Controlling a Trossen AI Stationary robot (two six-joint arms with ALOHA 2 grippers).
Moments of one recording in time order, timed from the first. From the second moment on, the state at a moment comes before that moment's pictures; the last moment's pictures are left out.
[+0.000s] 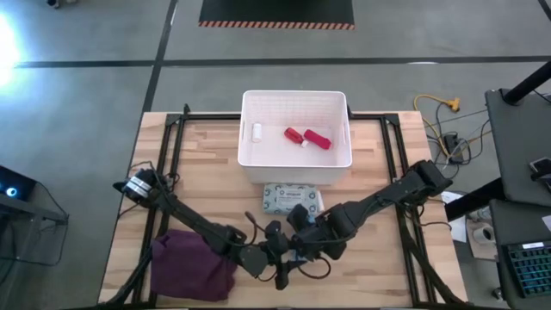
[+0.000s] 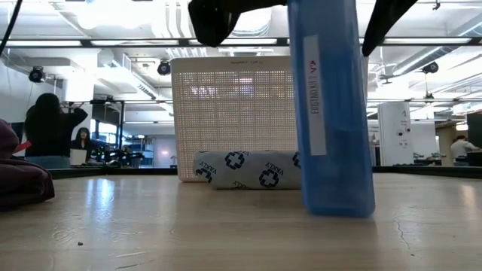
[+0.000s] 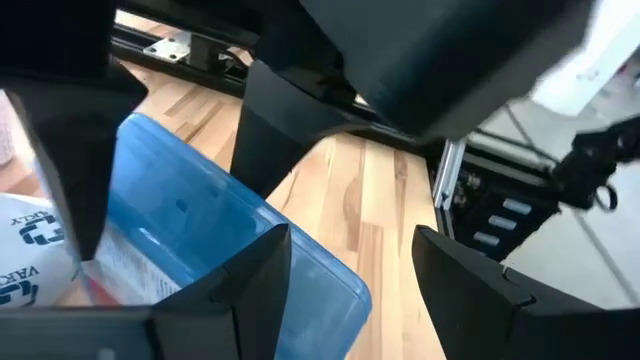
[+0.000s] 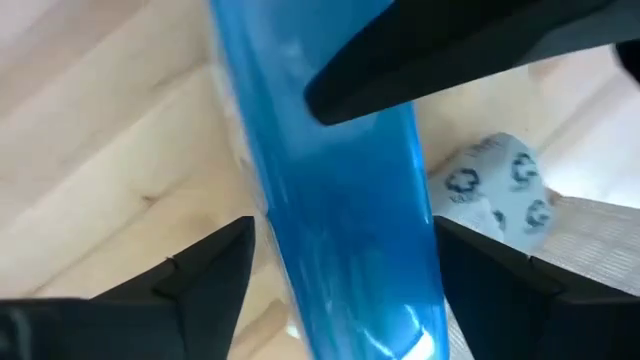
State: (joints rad) left arm -0.54 1.91 1.29 0.26 -0.53 -0.55; right arm 0.45 1.89 1.68 -1.11 0.19 -0.46
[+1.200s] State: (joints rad) left arm -0.76 1.42 1.09 -0.31 -1.06 -0.92; right arm 0.45 1.50 1.81 -1.17 0.73 0.95
